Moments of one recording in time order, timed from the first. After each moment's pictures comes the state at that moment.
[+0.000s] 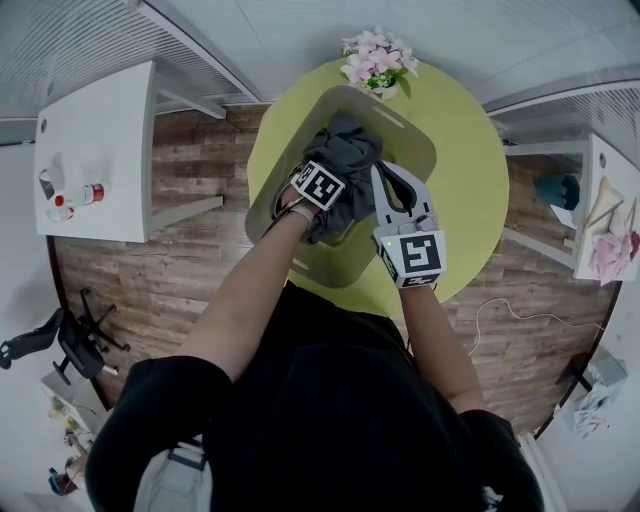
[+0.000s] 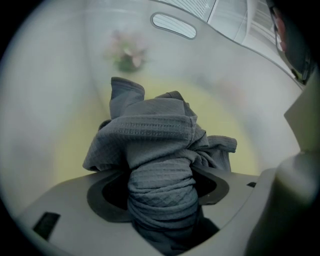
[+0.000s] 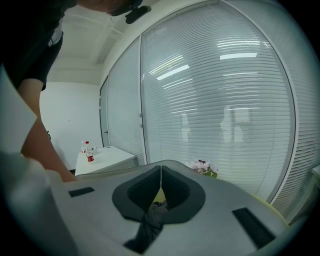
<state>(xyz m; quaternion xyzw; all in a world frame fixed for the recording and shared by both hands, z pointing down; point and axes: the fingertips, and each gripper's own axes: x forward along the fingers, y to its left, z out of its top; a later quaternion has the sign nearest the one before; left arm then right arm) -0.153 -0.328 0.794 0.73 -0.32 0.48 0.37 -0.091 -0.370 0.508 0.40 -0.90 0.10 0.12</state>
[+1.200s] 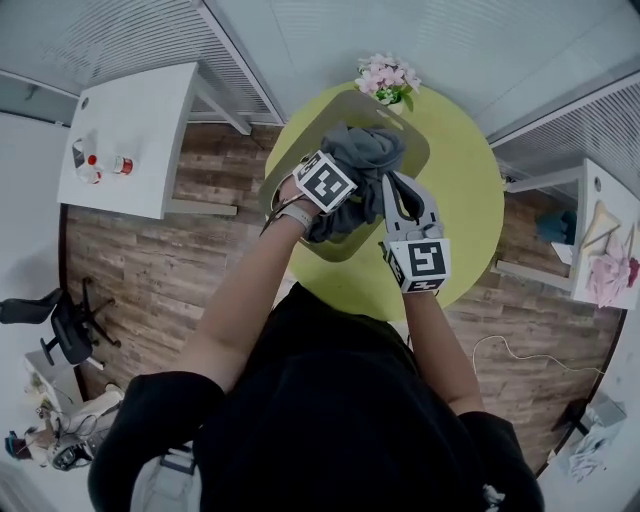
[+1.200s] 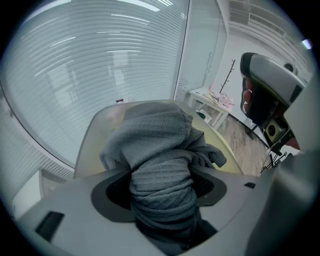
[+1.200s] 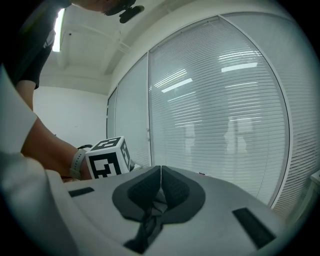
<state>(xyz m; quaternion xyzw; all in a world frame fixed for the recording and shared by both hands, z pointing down) -0.131 -0.317 0.613 0.77 -0.35 0.46 0.28 -0.059 -0.311 0.450 0.39 -0.92 0.06 0.07</state>
